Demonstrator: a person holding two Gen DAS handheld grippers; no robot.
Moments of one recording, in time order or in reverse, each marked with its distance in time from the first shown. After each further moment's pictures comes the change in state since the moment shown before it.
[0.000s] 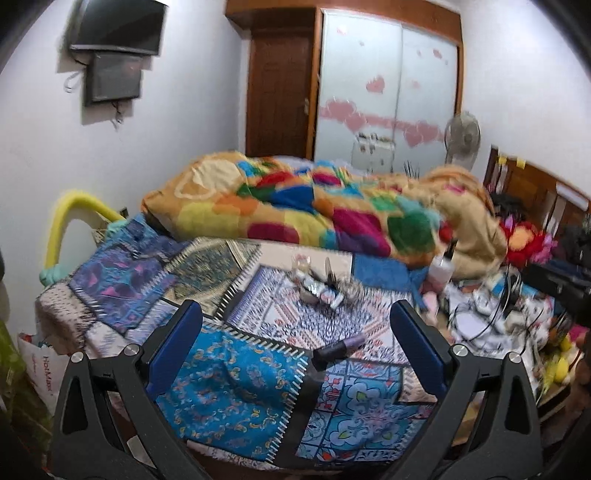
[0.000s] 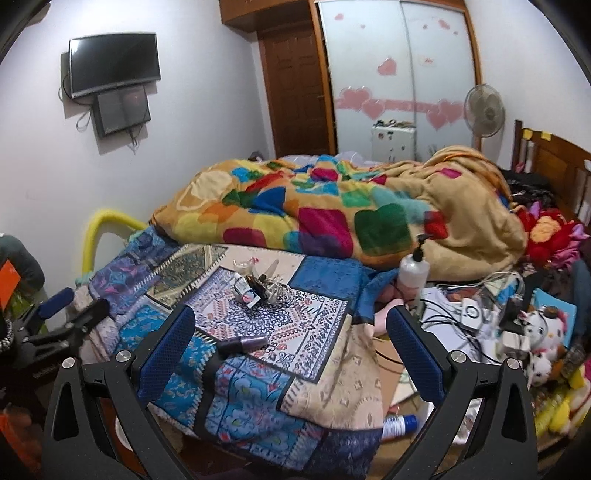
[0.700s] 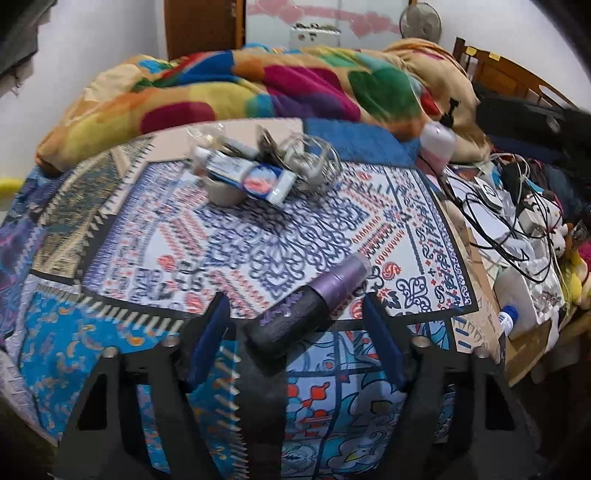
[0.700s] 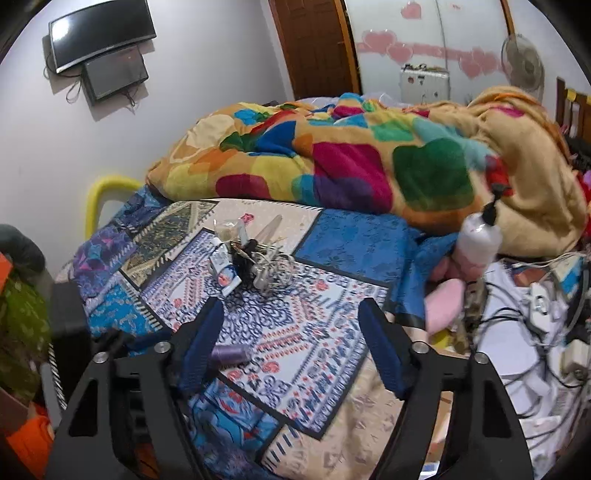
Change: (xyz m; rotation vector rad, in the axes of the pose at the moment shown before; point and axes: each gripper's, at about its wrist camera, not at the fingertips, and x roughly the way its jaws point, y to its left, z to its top) left arm 0.195 -0.044 -0.070 0.170 0.386 -0.196; right arm 0.147 -0.028 0.003 0.034 0.179 0.157
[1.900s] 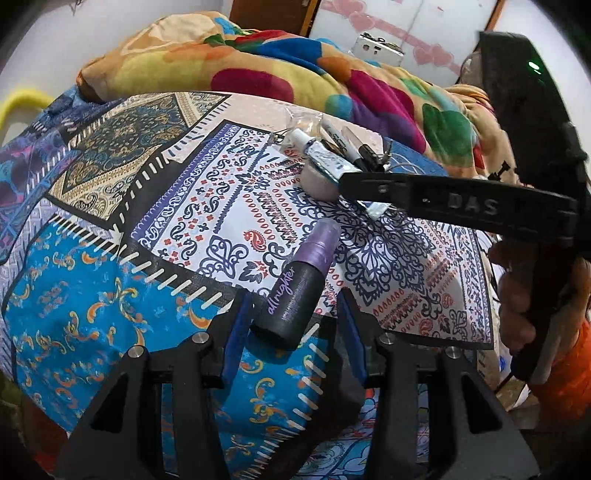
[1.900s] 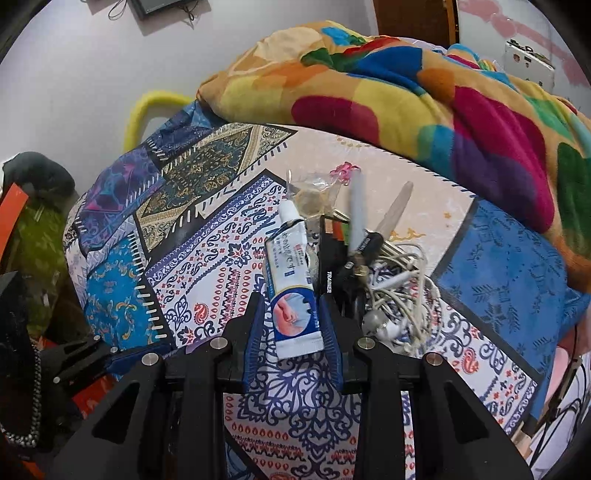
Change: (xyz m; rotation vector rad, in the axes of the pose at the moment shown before) left arm -0.008 0.076 -0.010 -0.276 0.000 -0.006; right arm 0.144 0.065 0.024 -0.233 0.283 0.175
